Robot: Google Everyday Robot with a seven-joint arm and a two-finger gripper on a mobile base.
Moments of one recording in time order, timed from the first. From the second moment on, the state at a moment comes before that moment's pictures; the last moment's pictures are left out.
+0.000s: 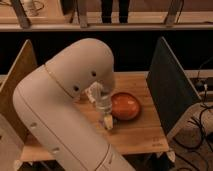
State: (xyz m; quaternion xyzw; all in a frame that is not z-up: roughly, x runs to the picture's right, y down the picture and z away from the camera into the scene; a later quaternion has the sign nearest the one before) arm 0.006 0.187 0.850 -0.45 -0.08 -0.21 0.86
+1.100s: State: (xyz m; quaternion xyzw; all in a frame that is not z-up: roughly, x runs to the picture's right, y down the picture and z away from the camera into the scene) arm -0.122 0.171 0.867 -0.41 -0.19 -0.29 0.84
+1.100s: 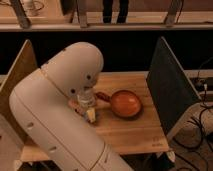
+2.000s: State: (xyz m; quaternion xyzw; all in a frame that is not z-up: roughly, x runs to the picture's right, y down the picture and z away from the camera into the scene) arm -0.030 0.211 0.848 -0.46 -0.14 -0.22 0.85
